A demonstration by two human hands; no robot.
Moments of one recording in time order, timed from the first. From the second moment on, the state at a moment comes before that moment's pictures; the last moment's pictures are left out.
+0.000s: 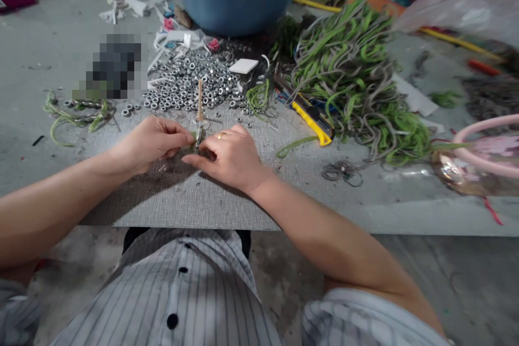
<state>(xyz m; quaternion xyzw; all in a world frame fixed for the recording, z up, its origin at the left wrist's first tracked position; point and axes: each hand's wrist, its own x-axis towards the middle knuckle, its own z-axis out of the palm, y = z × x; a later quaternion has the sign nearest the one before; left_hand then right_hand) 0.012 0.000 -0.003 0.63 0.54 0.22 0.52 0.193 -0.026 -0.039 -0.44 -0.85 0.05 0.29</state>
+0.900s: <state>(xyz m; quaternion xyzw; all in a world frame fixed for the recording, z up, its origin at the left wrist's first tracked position) 0.000 -0.001 -0.022 0.91 0.31 0.24 0.15 0.197 -0.024 -0.035 -0.42 -0.85 0.09 0.31</state>
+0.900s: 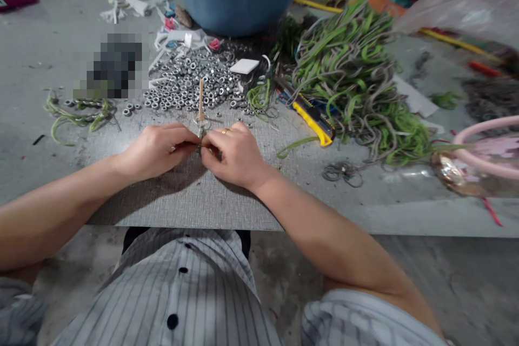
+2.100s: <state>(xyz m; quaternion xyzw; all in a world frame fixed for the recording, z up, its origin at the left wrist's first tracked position) -0.001 0.001 -0.019 0.91 0.34 0.20 0.14 0.199 -0.023 -0.035 -0.44 -0.83 0.18 0.30</state>
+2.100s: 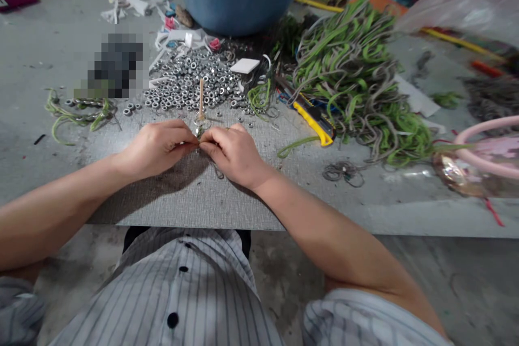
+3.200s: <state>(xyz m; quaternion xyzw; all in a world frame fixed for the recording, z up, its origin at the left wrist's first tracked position) -0.004 0.000 -0.003 0.92 0.37 0.02 0.08 0.201 -0.019 -0.043 -0.43 -0.86 0.14 0.22</state>
